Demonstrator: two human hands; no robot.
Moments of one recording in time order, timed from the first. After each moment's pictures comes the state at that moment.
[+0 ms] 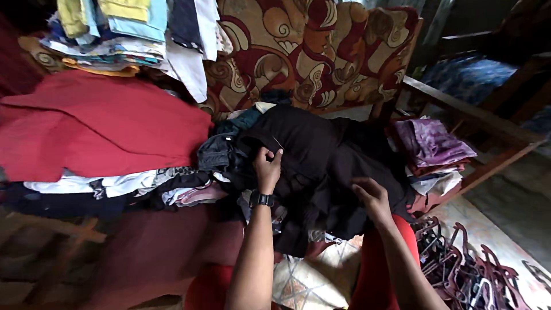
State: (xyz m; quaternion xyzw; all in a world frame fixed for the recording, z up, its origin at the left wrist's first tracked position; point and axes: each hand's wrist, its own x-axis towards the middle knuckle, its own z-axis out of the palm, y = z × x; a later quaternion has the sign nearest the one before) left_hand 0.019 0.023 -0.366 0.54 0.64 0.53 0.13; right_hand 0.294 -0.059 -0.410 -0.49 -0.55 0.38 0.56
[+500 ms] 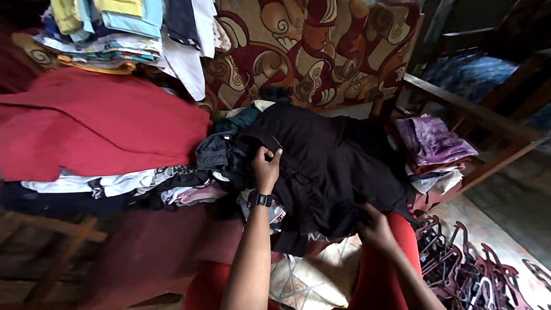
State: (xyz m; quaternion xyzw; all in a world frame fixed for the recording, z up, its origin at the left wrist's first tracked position) left_hand 0.017 0.021 -0.368 0.55 0.63 0.54 0.12; right_hand 0.311 -0.101 -0.462 -0.55 -0.65 0.29 0.44
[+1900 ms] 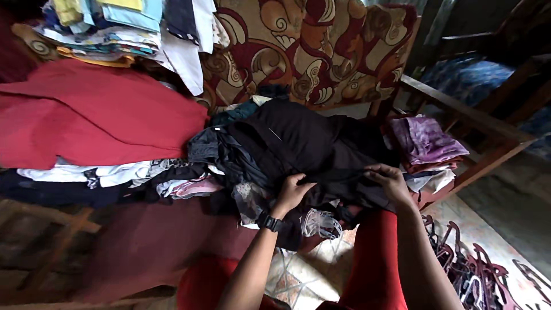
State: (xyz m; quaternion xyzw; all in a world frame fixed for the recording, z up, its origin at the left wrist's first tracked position) left_hand 0.073 -0.045 -0.388 0.64 0.48 0.44 0.40; right_hand 0.362 -0.031 -0.390 -0.41 -0.60 0.41 0.55
